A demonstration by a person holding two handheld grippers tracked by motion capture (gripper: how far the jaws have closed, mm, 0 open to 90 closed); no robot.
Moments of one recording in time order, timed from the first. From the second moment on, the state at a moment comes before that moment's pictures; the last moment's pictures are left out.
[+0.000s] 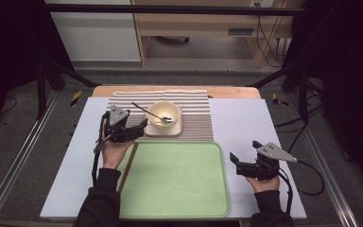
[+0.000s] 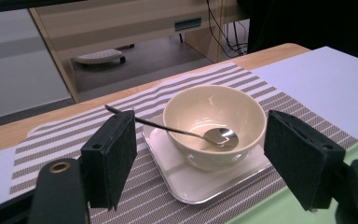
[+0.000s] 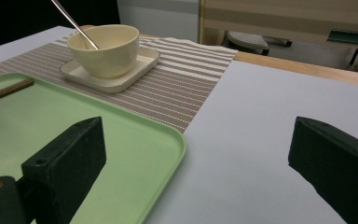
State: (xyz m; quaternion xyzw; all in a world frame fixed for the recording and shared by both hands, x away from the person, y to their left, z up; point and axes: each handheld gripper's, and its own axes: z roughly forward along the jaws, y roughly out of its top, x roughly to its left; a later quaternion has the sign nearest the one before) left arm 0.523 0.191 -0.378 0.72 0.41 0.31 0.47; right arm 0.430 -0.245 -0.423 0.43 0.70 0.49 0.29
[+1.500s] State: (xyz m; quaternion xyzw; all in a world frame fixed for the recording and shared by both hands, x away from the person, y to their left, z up) left arm 0.610 0.197 -0.413 0.73 0.47 0.29 0.41; right arm 0.430 -0.245 -0.424 0.43 0.70 0.48 0.30
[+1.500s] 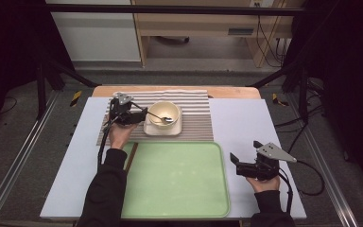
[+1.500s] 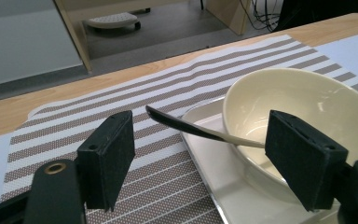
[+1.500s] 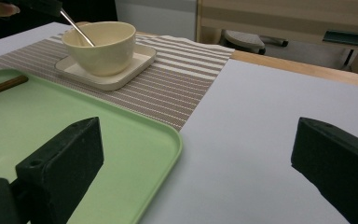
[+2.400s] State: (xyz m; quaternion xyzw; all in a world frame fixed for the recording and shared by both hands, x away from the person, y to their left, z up) left arm 0.627 0.188 -0.422 0.73 0.48 0.27 0.40; right arm 0.431 -0.247 -0.425 0.44 0.70 0.48 0.29
